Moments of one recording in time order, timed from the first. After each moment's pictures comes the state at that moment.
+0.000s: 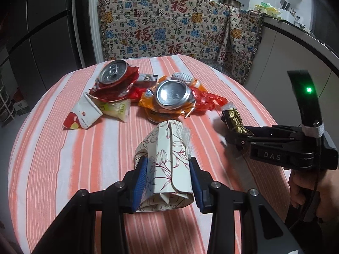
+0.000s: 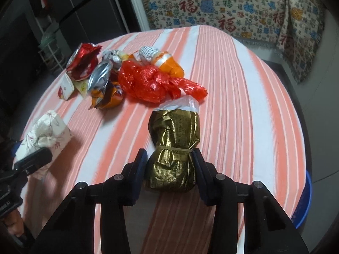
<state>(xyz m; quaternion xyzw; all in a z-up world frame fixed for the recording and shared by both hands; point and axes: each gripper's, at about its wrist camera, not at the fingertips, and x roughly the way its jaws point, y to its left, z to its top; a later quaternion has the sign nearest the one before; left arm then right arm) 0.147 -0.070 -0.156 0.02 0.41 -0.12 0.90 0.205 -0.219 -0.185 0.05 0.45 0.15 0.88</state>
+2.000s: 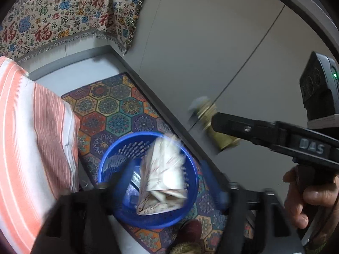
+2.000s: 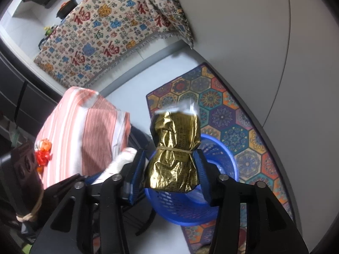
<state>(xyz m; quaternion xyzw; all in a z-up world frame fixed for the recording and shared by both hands) 0.216 -0.454 -0.247 0.04 0.47 -0.40 0.79 0.135 -0.570 -0.203 0.28 0.43 -0.05 0.86</state>
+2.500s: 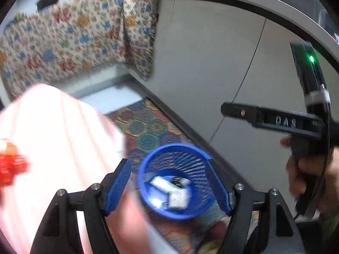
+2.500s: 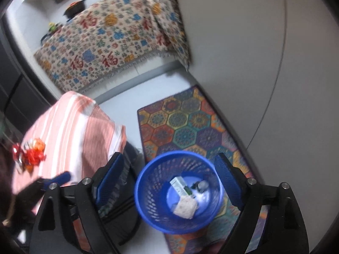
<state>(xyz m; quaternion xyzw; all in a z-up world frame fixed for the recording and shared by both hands) 0.163 -0.368 -0.177 0.10 0.38 -0.35 0.85 0.125 -0.526 -0.154 0.17 0.39 -0.10 0.90</state>
